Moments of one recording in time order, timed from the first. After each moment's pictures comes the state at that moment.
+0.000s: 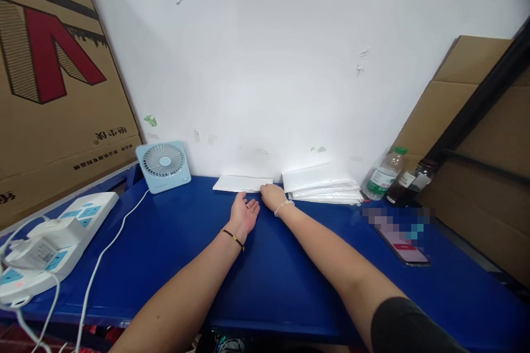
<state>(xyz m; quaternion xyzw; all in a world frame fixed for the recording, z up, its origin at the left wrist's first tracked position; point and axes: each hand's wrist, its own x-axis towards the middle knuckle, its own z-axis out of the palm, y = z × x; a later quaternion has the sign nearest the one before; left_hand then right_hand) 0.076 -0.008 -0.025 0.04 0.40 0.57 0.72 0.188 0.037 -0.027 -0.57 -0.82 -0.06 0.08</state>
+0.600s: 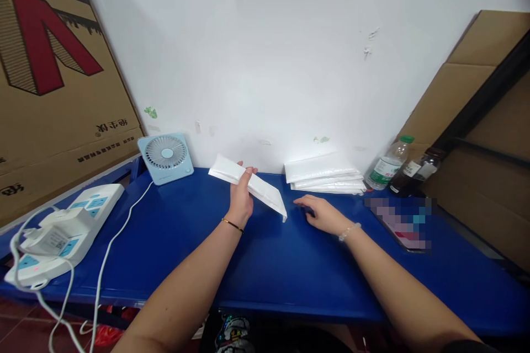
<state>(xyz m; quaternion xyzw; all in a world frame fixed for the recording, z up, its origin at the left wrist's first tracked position) 0.077 -0.019 -0.006 0.24 0.23 0.74 0.58 0.316 -0.056 -0.035 -0.45 -0.86 0.12 0.22</state>
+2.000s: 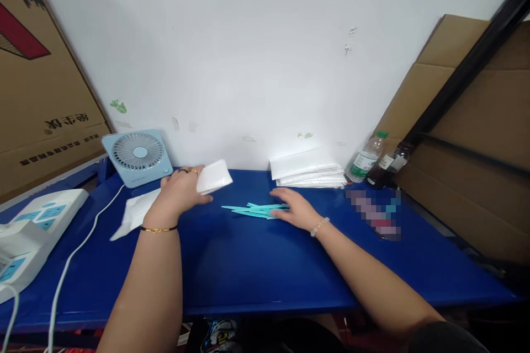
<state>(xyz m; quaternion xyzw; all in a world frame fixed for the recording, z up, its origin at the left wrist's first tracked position) -0.037 -0.022 0.041 0.76 0.63 0.17 0.03 0.290 -0.051 -0.042 -0.46 -0.84 0.08 0.29</state>
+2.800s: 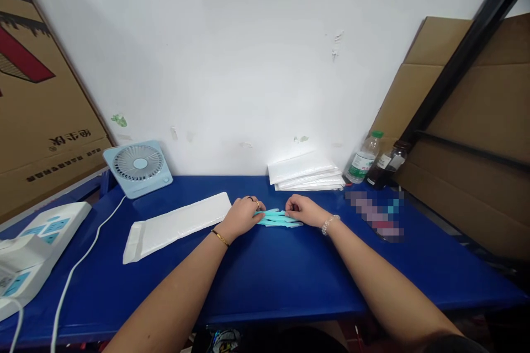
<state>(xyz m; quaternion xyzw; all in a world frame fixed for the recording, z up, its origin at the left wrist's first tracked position) 0.080 -0.023 -0.032 0.91 0.39 0.14 0.09 0.326 -0.041 -0.049 -0.53 -0.79 0.22 0.22</state>
